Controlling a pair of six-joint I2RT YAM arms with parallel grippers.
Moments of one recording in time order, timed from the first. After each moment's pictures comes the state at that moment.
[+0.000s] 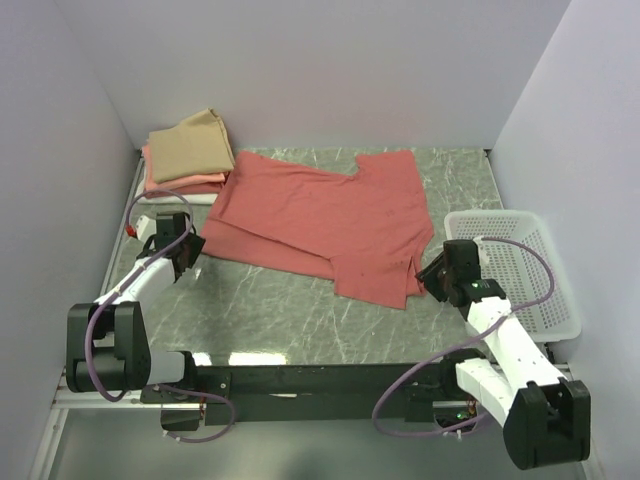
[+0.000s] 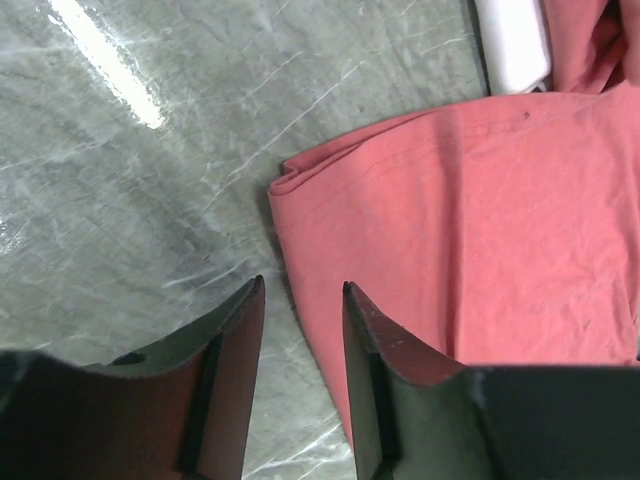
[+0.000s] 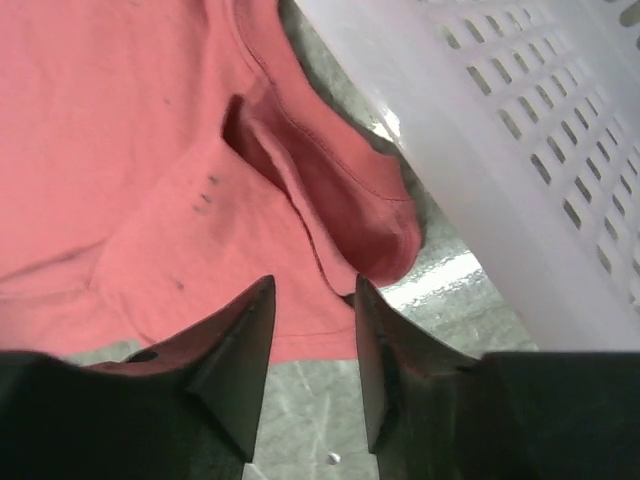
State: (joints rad) left arm 0.03 1.31 0.66 -0.15 -0.23 -1.05; right arm 0.11 0.90 0.50 -0.48 0.08 0.91
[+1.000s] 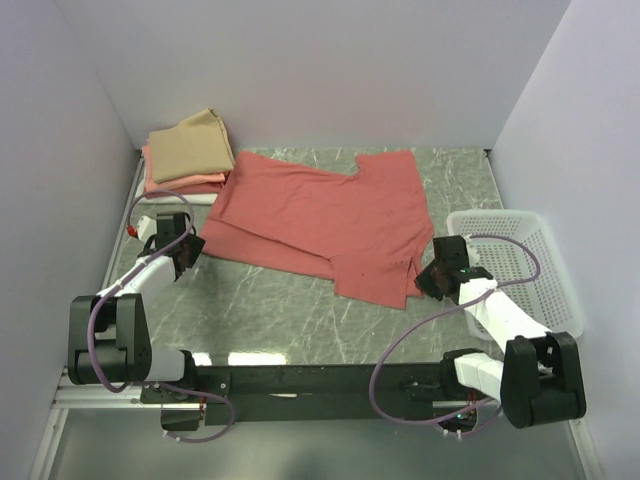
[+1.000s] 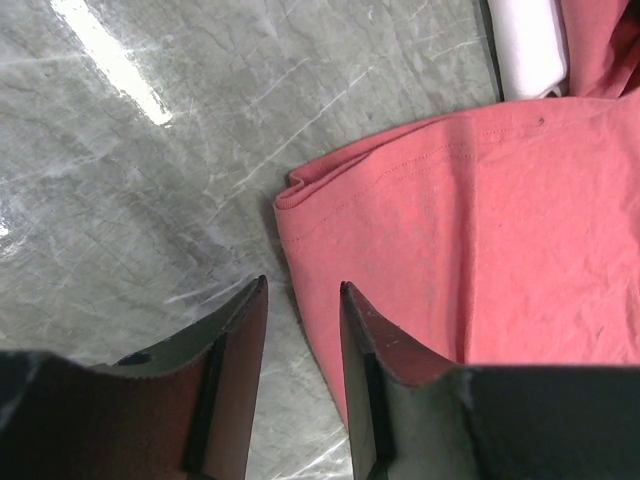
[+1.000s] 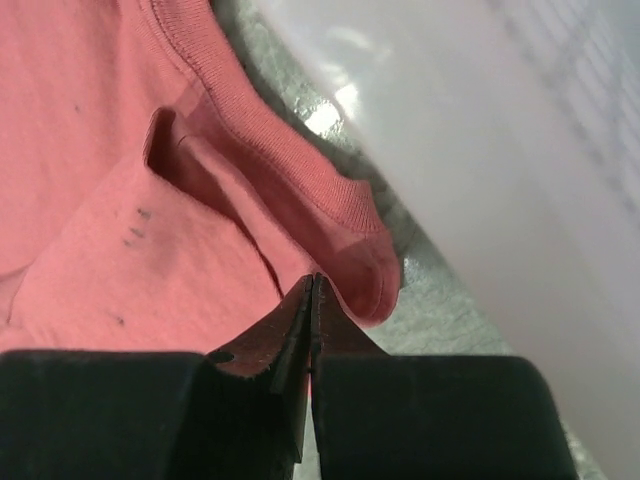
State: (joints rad) left arm 0.04 1.35 0.66 -0.12 -0.22 -1.03; right arm 0.12 1.12 0.51 -0.41 0.09 0.89
